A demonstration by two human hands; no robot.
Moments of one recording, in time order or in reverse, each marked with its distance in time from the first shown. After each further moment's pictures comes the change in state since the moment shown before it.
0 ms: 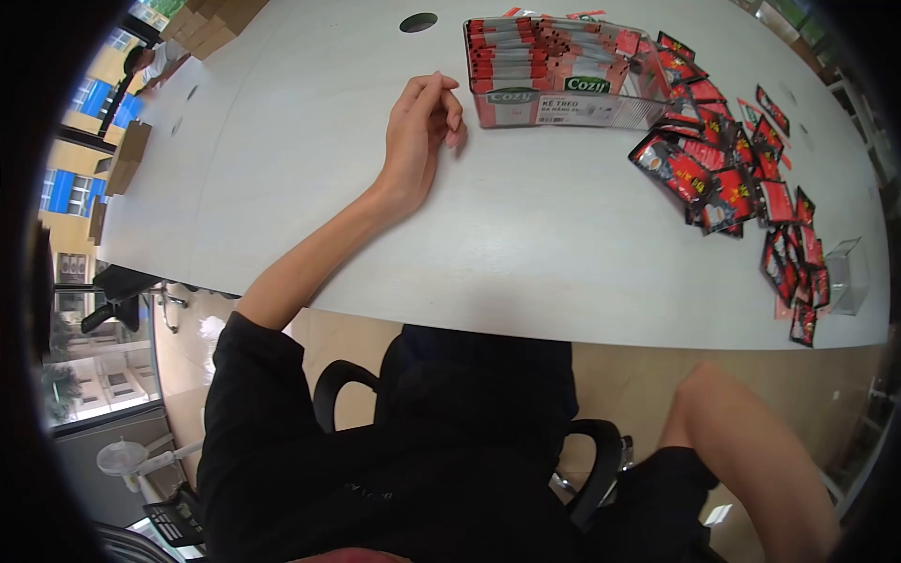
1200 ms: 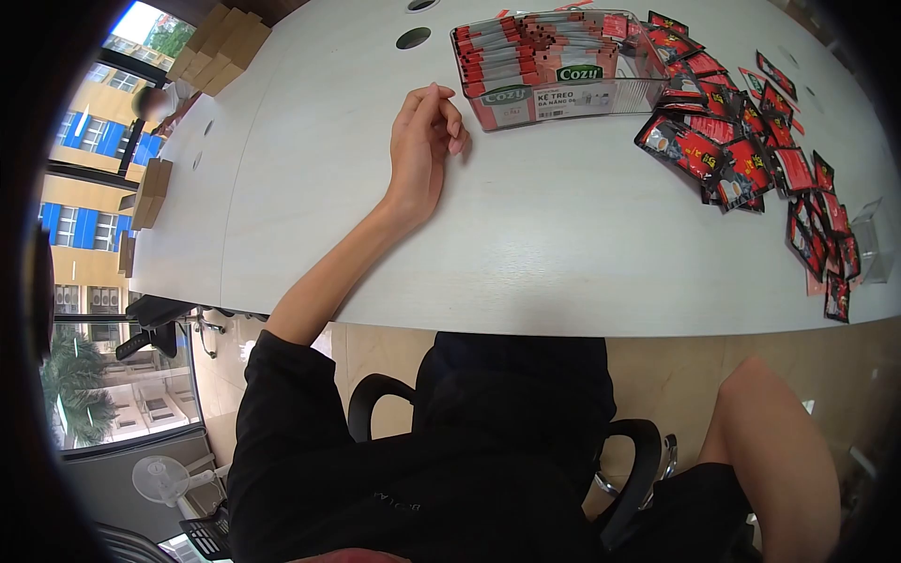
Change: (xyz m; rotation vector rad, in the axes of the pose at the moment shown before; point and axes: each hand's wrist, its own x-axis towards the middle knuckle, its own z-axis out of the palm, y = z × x) left_hand -0.001 0.003 0.002 0.036 -0.008 -0.005; right_hand -0.013 -0.005 0.006 0.095 0.332 -0.143
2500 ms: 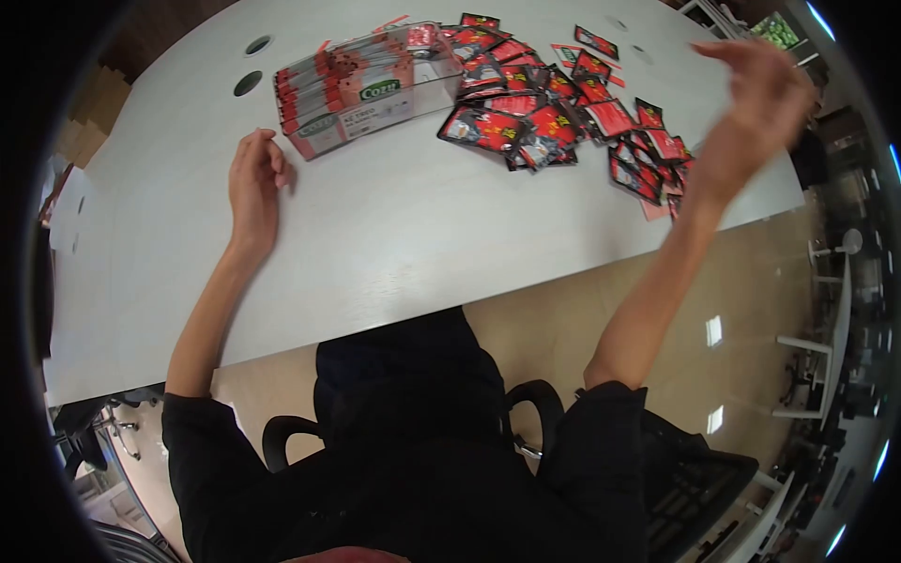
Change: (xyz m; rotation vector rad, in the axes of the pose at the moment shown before) left_hand 0.000 -0.001 -0.001 -0.012 0.033 0.023; right_hand -0.035 0.081 -0.087 -0.978 -0.352 0.411
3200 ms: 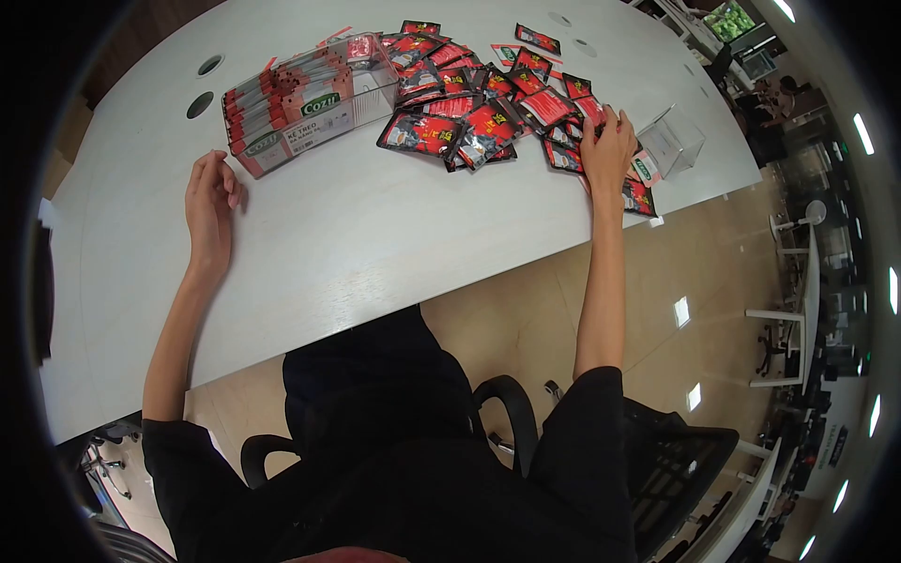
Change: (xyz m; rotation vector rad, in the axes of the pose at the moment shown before) left_hand -0.002 0.001 0.001 0.073 -0.010 -0.023; right_hand -0.101 0.216 -0.065 -0.902 -0.458 0.022
